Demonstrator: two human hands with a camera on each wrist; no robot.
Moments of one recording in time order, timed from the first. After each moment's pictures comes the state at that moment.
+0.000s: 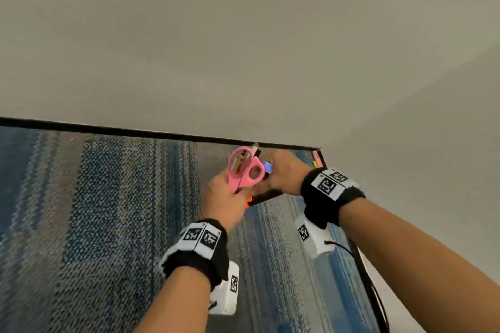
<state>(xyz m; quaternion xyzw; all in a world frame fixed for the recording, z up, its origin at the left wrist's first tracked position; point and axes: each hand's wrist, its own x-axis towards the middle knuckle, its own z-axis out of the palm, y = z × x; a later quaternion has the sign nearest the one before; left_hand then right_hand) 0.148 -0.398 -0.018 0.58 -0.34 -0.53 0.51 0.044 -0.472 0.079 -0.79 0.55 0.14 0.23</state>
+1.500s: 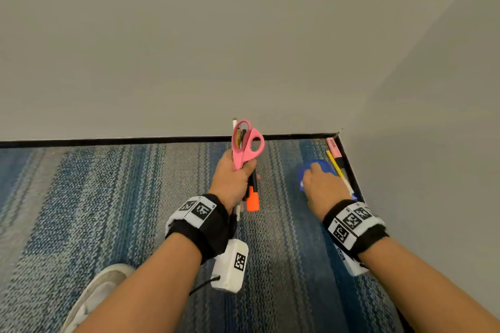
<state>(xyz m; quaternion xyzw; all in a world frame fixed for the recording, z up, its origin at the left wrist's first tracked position) -0.034 -0.484 -0.016 0.59 -0.31 -0.52 0.53 -0.218 -0.522 -0.005 -0.80 0.54 0.27 -0.02</state>
